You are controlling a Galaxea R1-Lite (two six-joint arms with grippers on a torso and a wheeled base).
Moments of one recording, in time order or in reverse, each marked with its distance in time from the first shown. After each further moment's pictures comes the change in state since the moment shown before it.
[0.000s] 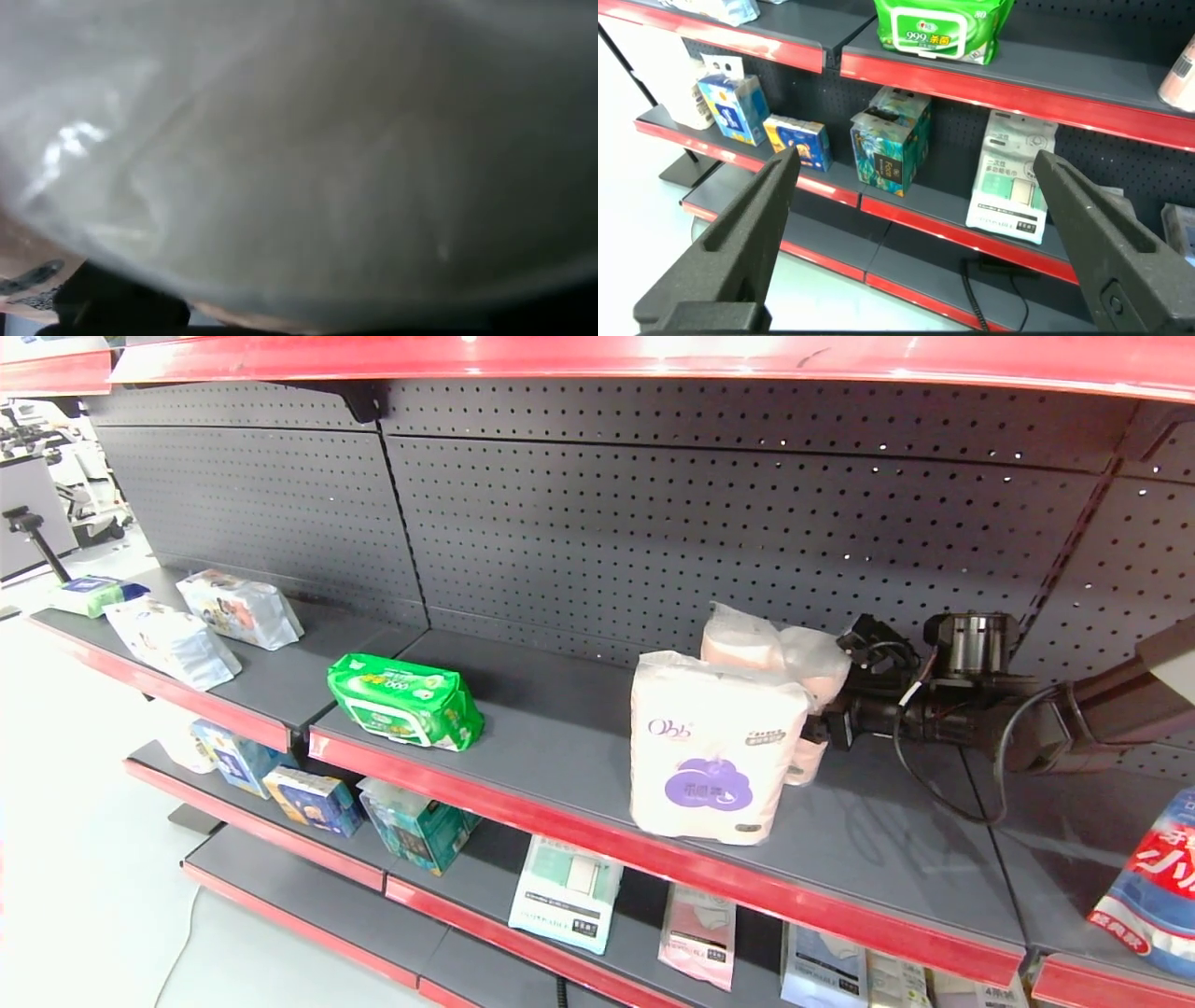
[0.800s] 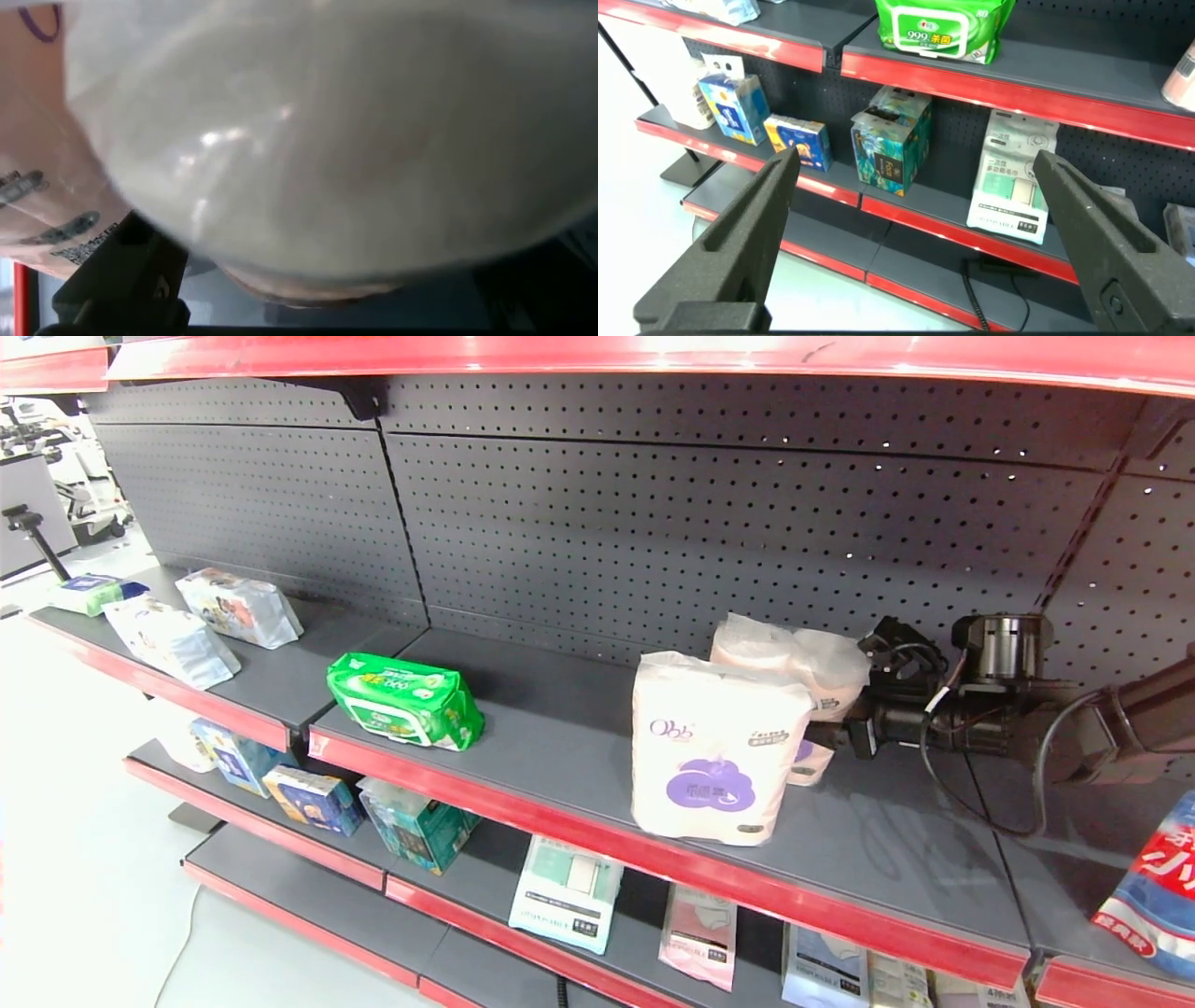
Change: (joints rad) left arm 0.000 0.000 0.000 0.000 0.000 0.000; right arm -0.020 -0.109 0.090 0.001 -0.031 0.014
